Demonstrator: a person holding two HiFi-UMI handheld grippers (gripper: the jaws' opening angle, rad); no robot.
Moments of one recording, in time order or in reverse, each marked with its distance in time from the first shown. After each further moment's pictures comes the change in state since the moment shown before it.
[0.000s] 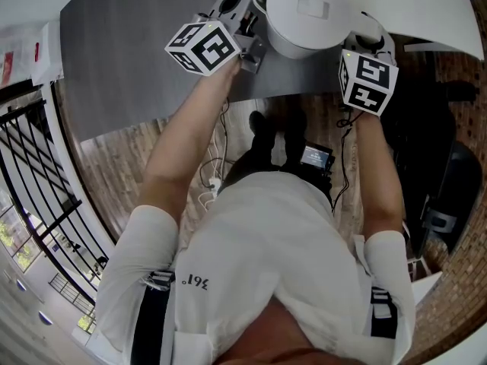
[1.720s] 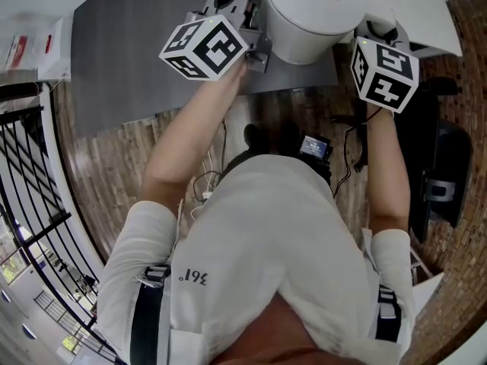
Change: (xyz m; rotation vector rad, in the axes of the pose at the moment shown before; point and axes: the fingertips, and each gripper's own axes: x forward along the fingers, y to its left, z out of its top) left arm -0.057 -0.108 0.093 0.104 -0.181 0.051; right arm -0.101 -0.008 0.106 -0.015 -0.107 -0.023
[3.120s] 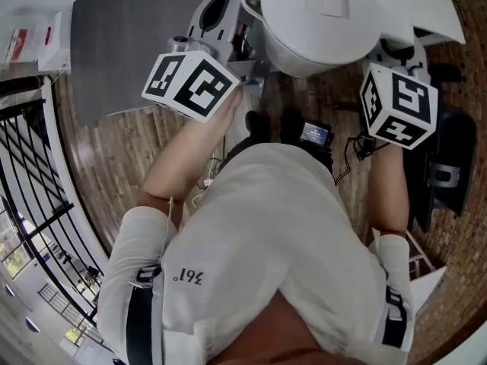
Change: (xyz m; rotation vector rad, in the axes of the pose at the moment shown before) left arm -0.066 -0.072 0.006 0.012 -0.030 0.002; right arm -0.087 0.001 0.007 -0.014 -0.050 0.040
